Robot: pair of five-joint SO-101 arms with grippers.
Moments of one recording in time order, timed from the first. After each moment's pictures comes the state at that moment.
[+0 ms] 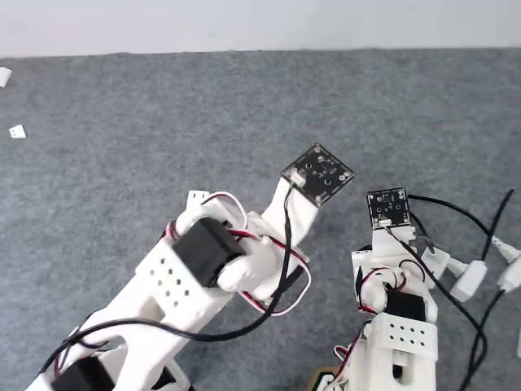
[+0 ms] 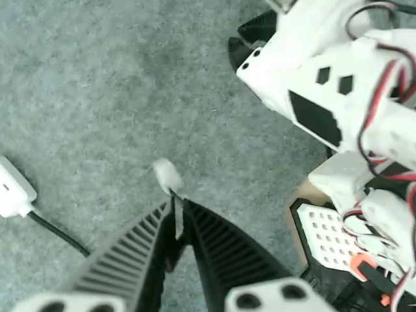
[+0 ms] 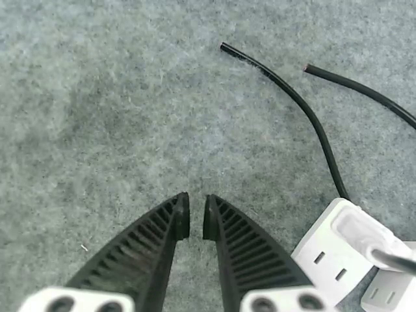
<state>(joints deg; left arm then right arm) 46.6 -23.0 4.0 99.1 10.0 8.6 -63.6 82.9 40.3 17.7</state>
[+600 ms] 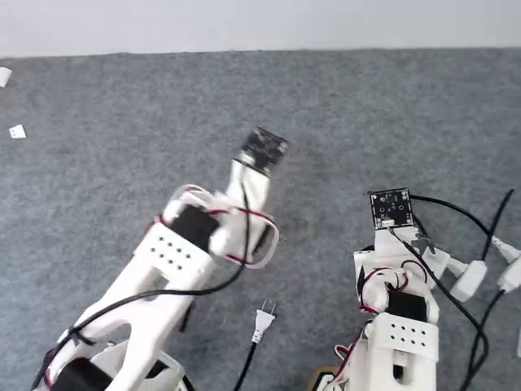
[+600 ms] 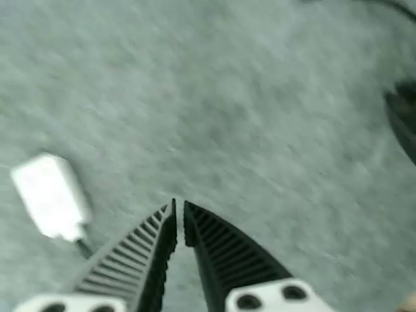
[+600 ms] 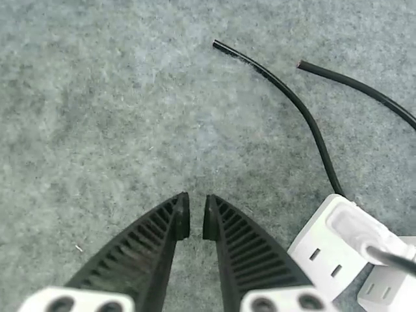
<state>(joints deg) 27.2 -23.7 32.7 66.4 6.3 9.6 -63.6 82.9 40.3 17.7</state>
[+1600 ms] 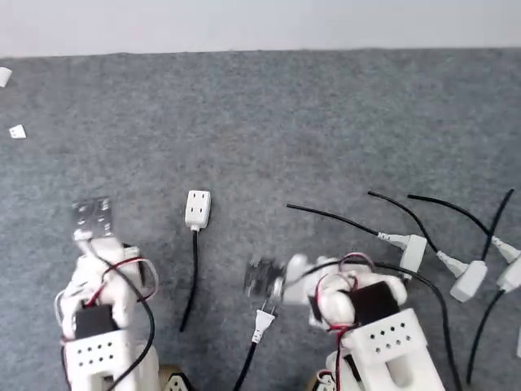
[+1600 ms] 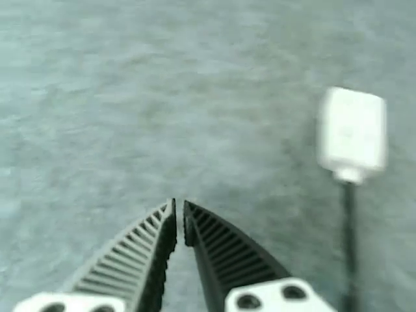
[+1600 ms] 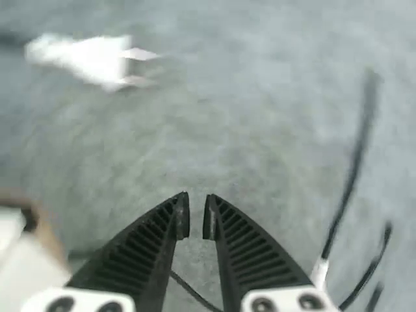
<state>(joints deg) -20.2 -76.6 87.2 50.8 0.7 -25.4 -64.0 64.1 81.3 65.5</state>
